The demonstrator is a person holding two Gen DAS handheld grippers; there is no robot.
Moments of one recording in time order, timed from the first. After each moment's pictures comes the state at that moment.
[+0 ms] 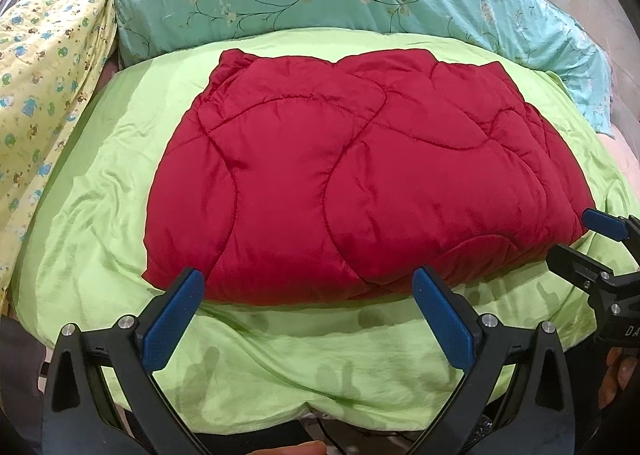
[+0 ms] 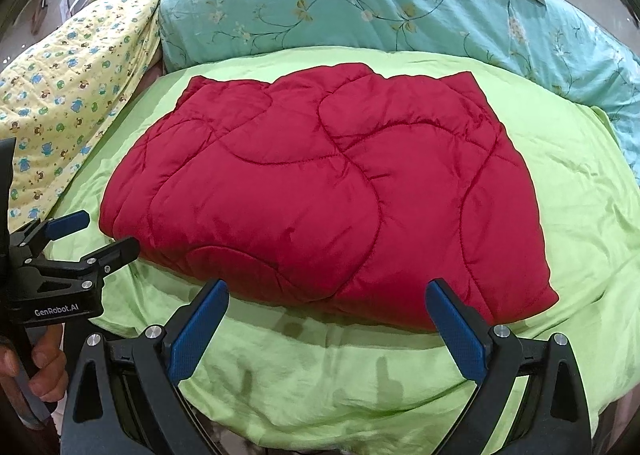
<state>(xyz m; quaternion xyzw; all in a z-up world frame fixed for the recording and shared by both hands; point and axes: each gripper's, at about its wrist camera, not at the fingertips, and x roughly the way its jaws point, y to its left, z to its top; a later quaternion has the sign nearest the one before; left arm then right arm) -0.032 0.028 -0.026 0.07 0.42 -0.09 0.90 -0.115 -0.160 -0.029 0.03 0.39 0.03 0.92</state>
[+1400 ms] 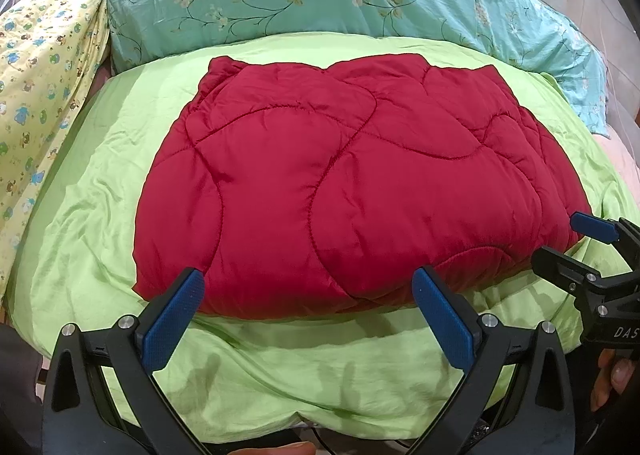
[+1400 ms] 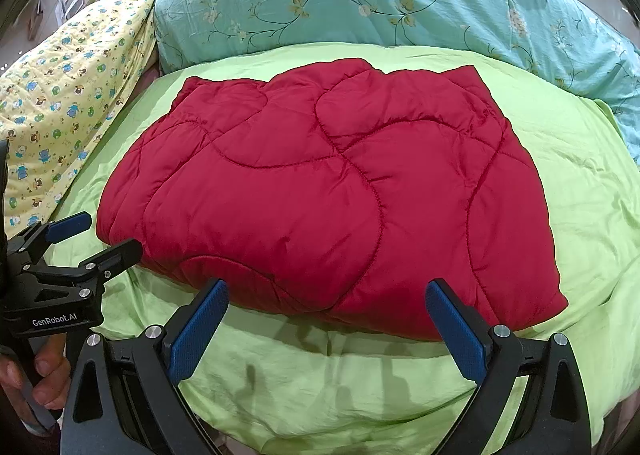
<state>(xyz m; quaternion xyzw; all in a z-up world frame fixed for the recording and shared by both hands) -0.027 0.020 -0.024 0.06 0.41 -0.10 0.90 -0.104 -0.162 -0.032 0.04 0.40 0.03 0.91</state>
